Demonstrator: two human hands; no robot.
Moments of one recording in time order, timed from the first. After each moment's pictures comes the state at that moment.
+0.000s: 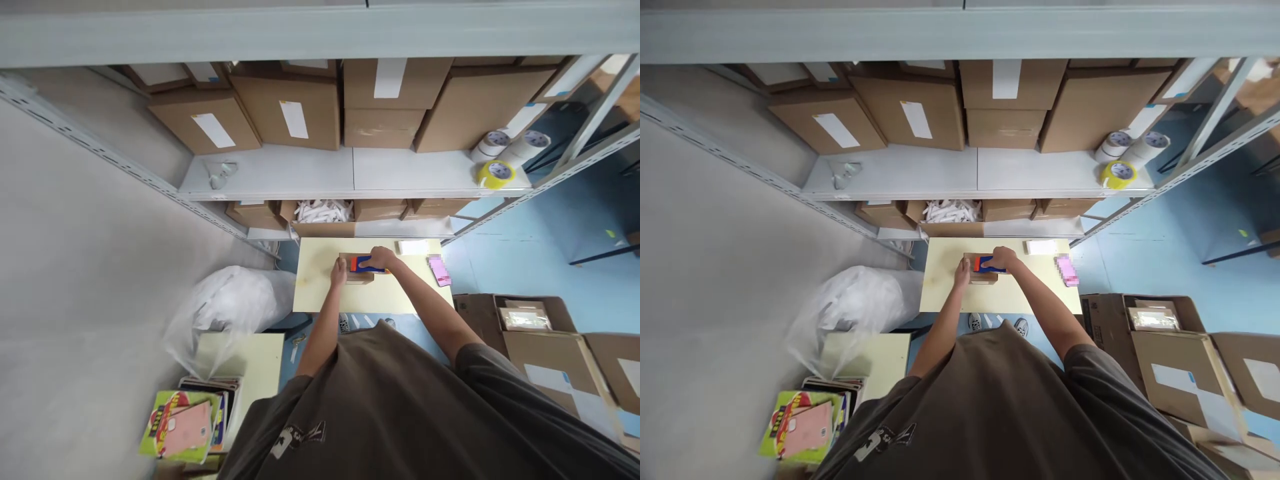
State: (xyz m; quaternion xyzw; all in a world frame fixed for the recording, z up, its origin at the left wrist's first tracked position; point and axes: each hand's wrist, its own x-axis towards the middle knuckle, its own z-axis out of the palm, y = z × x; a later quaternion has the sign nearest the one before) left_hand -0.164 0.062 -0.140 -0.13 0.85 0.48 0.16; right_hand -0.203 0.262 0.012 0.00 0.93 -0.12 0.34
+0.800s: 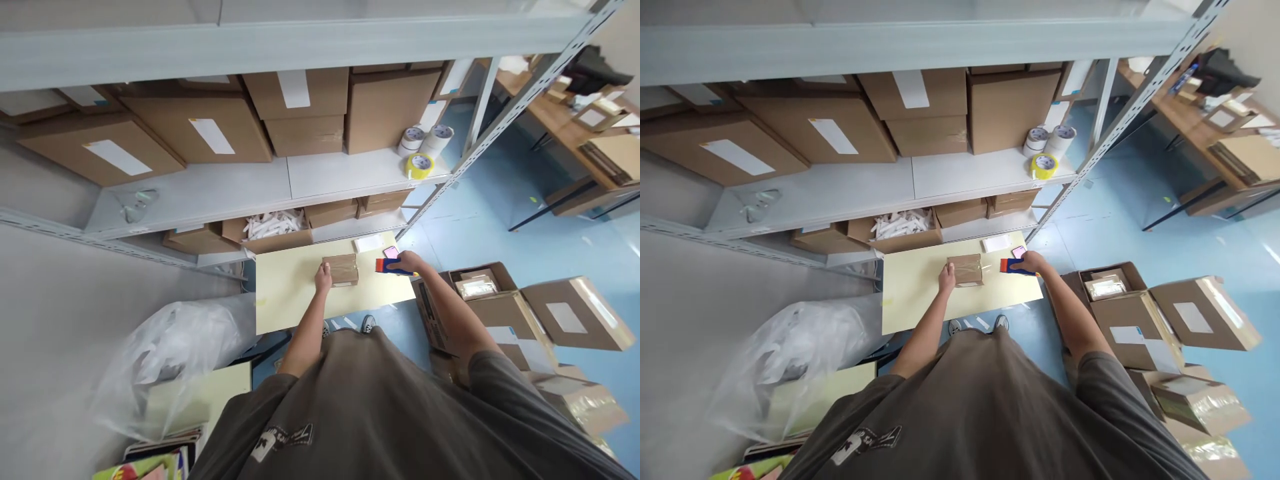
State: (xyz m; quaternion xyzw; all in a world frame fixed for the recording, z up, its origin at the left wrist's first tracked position) left_hand -0.160 0.175 -0.136 -0.08 0.88 0.42 0.18; right_hand -0.094 0.540 -0.011 0.14 0.93 -0.14 0.31
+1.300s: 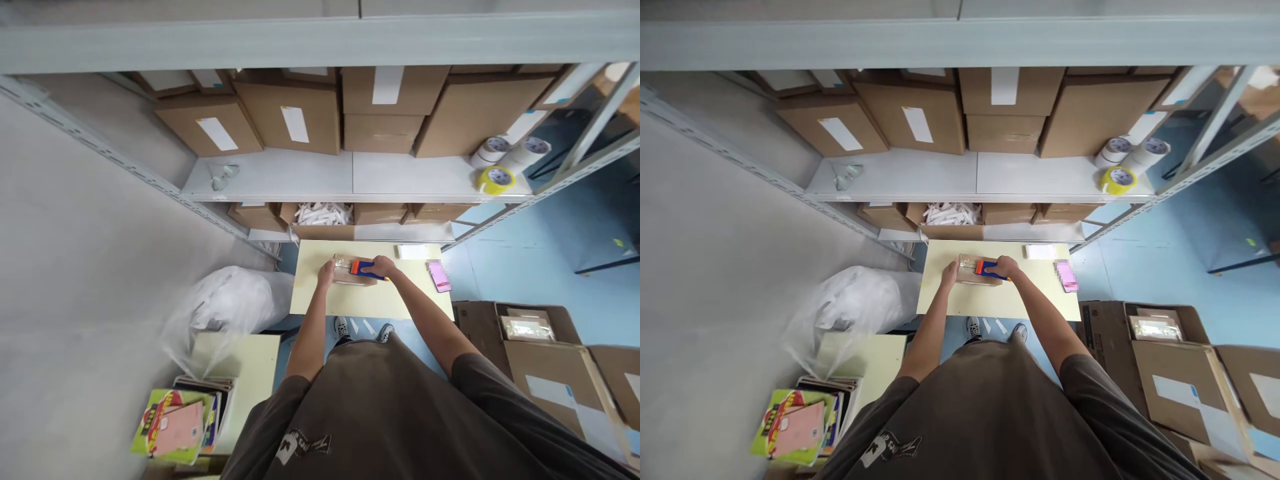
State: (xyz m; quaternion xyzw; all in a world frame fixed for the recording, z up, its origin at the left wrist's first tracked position) left_hand -0.179 0.023 -0.144 -0.14 0.87 0.46 0.14; right_hand -0.190 0.286 -0.028 0.04 0.92 -0.15 0.35
